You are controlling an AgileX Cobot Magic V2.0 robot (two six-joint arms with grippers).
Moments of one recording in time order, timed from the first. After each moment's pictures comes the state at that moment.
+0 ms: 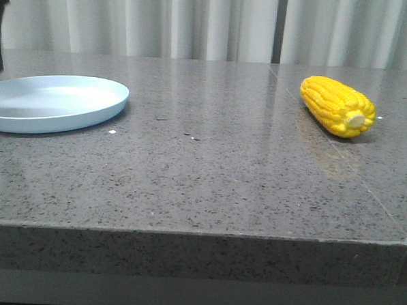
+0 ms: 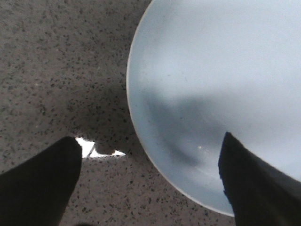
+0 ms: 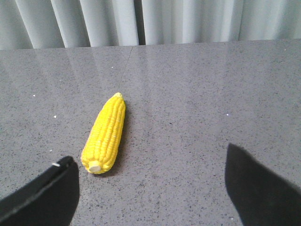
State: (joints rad) left arm -0.10 1.63 -1.37 0.00 1.06 -0.02; right arm -0.01 0.42 -0.58 0.17 0.46 -0.04
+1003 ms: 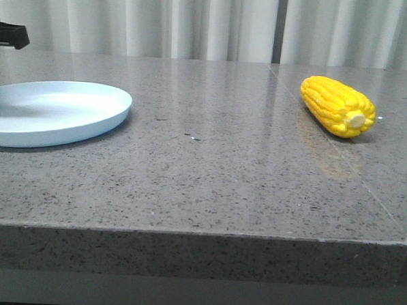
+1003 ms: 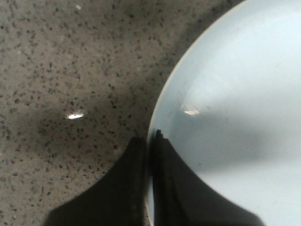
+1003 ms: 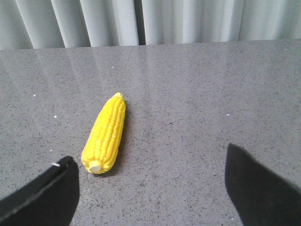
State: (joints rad) left arm -0.10 1.75 -1.41 -0.01 1.07 -0.03; right arm -0.01 0.42 -0.58 0.17 0.46 -0.04
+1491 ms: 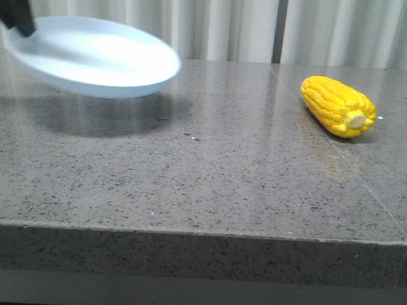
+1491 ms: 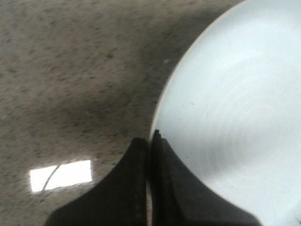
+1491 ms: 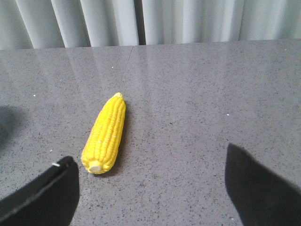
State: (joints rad) left arm -0.19 1.72 -1.65 -0.16 1.14 -0.02; right arm -0.01 0.42 -0.58 0.17 0.46 -0.04
